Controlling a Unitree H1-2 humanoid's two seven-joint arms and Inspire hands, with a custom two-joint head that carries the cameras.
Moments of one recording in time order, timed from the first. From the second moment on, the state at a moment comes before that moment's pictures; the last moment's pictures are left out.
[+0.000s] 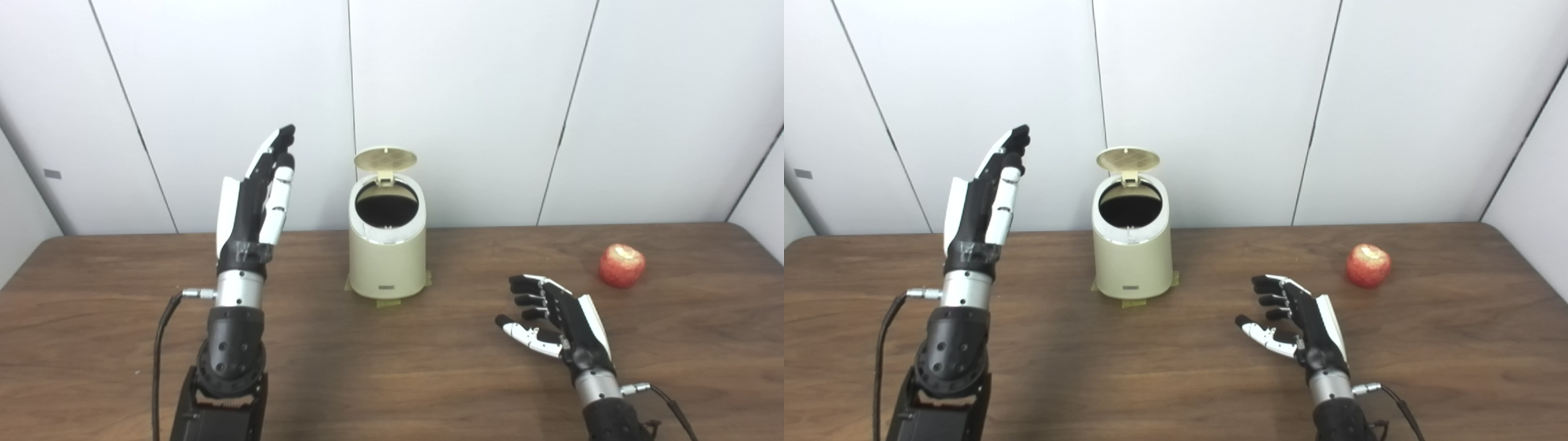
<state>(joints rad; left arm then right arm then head) -0.38 0.05 0.03 -0.12 0.23 0.03 0.11 -0.15 -0.12 0.02 0.02 -0.28 0.14 -0.10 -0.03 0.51</state>
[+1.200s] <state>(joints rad) -0.08 0.05 0.13 -0.04 -0.12 -0.06 0.00 -0.68 -0.66 0.31 0.22 -0.78 0.34 0.53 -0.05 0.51</state>
